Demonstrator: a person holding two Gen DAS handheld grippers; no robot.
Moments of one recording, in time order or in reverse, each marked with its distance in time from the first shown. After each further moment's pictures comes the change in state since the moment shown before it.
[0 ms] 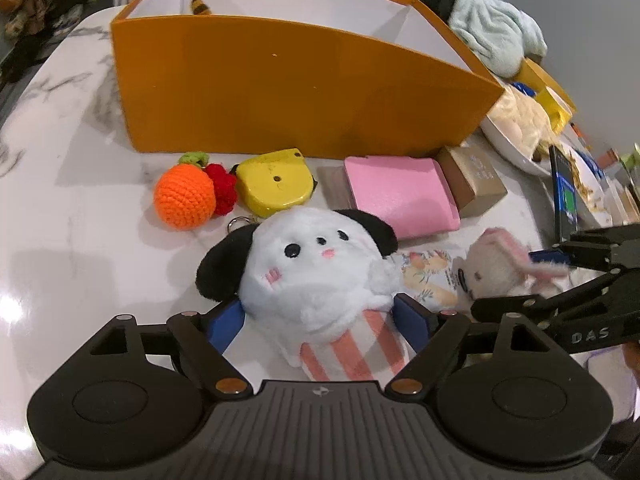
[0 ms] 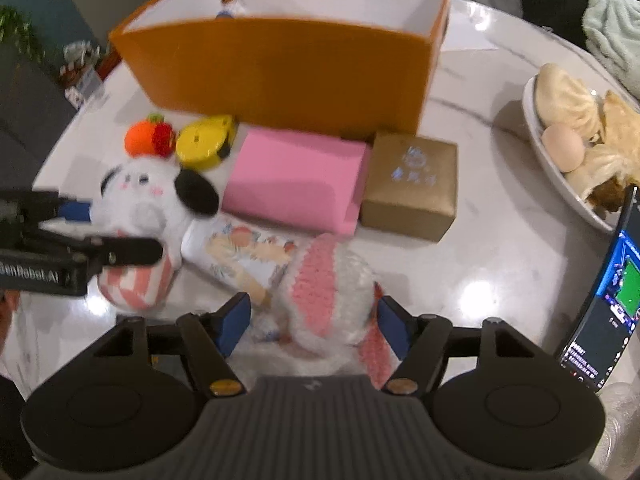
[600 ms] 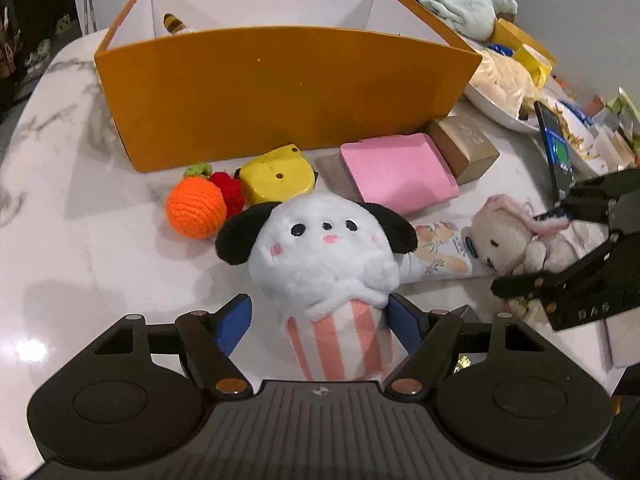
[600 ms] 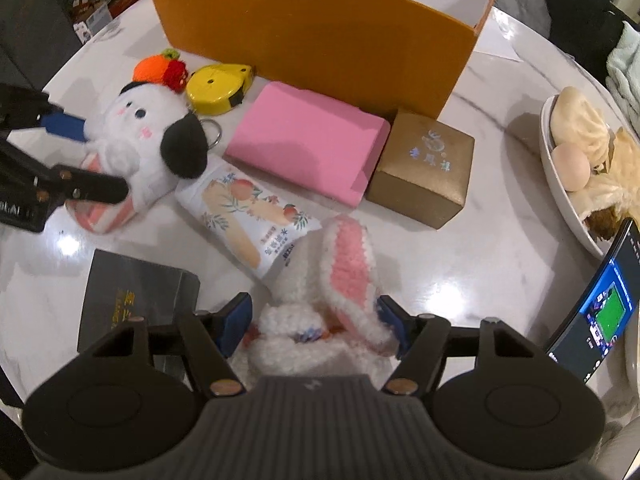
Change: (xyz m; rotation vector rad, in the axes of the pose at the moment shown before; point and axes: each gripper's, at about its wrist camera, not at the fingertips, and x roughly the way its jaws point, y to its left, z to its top) left arm -0.008 0.004 0.001 0.140 0.040 0.007; right arm 0.003 0.012 -0.007 -0.148 0.056 -0.058
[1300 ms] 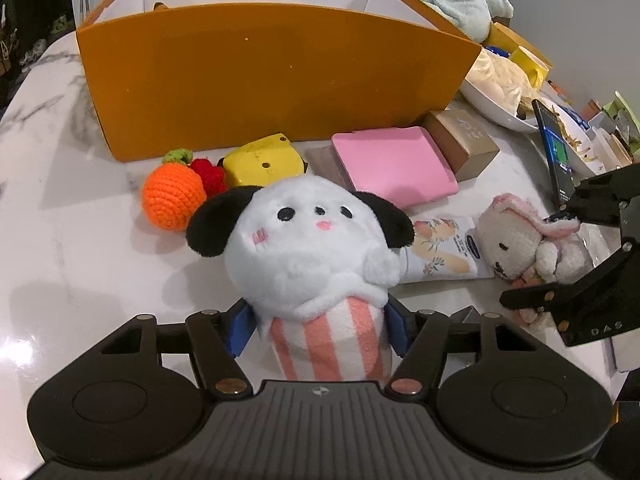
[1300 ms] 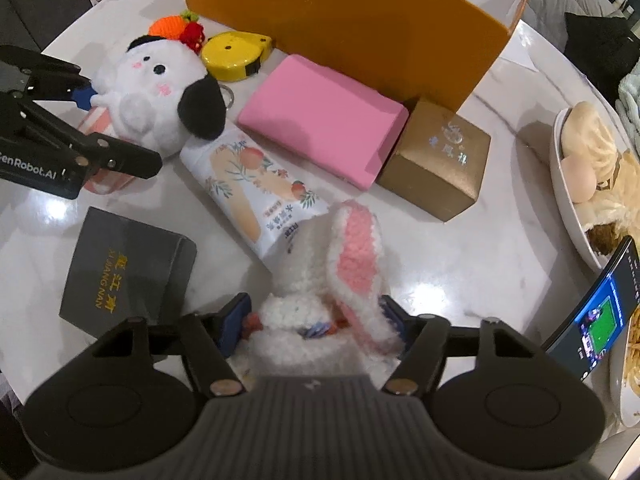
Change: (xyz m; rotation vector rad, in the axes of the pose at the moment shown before) left arm 0.013 0.000 -0.008 0.005 -0.027 -0.026; right arm 0.000 0.010 -0.007 -0.106 0.030 -0.044
